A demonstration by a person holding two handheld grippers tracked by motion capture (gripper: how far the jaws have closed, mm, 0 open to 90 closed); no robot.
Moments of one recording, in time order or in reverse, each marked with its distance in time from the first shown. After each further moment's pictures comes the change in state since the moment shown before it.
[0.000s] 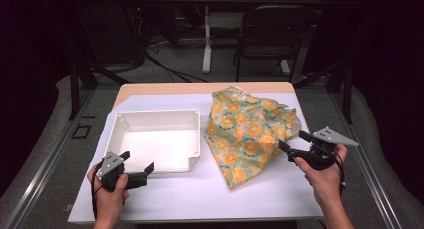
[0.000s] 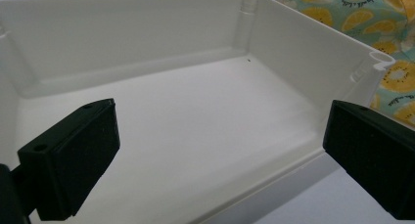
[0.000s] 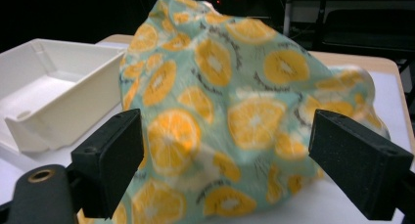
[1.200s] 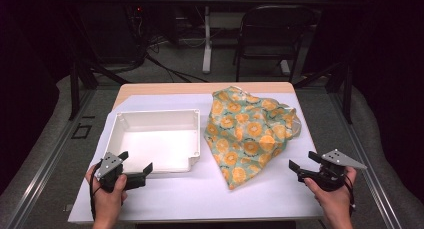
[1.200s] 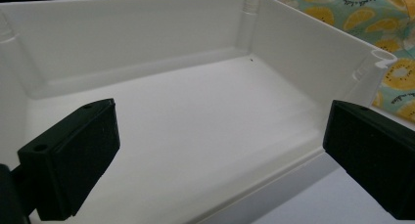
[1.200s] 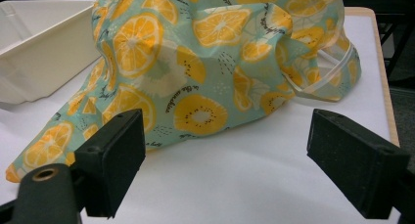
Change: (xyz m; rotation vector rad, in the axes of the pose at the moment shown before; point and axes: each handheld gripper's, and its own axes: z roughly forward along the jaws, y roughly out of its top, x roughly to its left) left arm 0.002 -0.001 -0.003 -0.009 0.011 0.005; right arm -0.017 -0.060 -0.027 0.061 -0.047 0.034
